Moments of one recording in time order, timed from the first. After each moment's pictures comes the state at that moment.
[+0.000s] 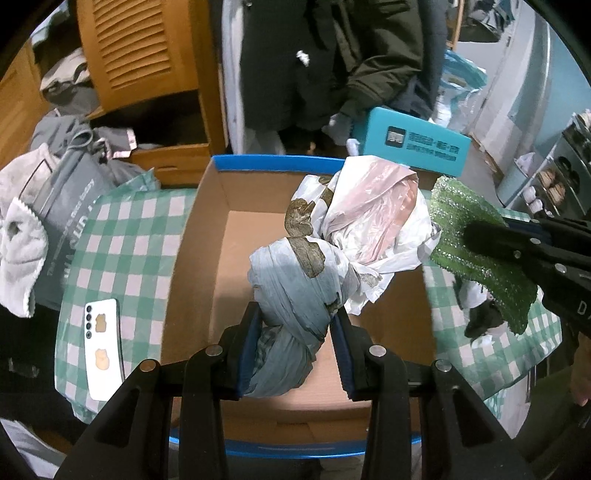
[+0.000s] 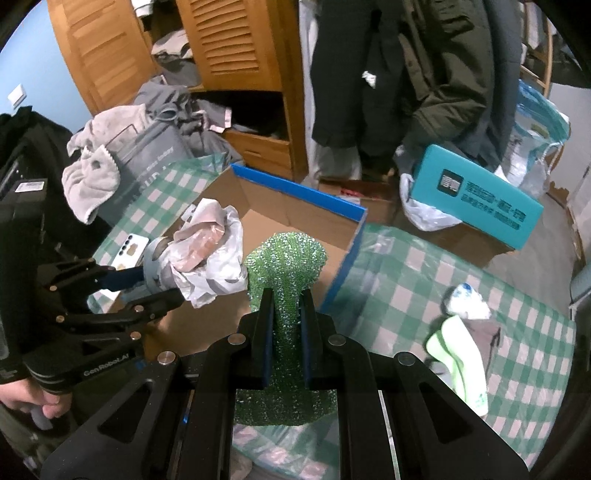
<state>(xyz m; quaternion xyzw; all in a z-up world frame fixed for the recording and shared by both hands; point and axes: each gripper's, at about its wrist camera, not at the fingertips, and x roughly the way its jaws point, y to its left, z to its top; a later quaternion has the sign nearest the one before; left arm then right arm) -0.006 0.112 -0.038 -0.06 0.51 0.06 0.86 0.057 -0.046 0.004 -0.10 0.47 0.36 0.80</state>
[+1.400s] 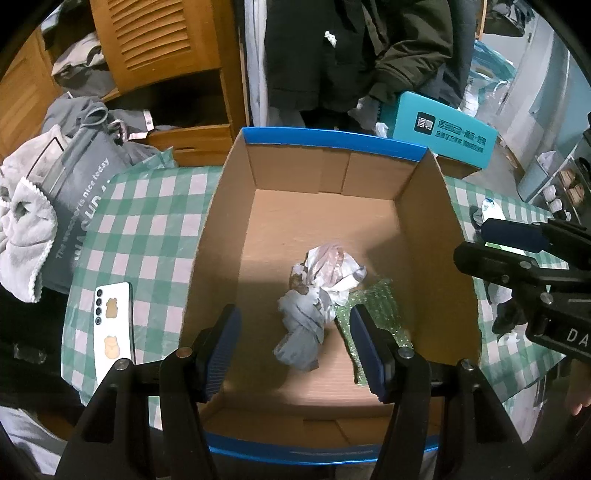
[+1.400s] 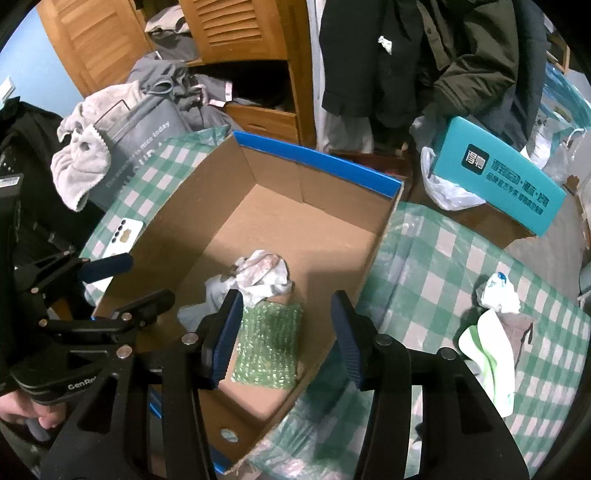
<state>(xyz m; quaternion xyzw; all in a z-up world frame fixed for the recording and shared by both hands) -0.002 0.130 -0.059 -0.05 0.53 0.09 0.84 0.066 -0.017 -0.035 -0.10 0.51 0.36 0.78</state>
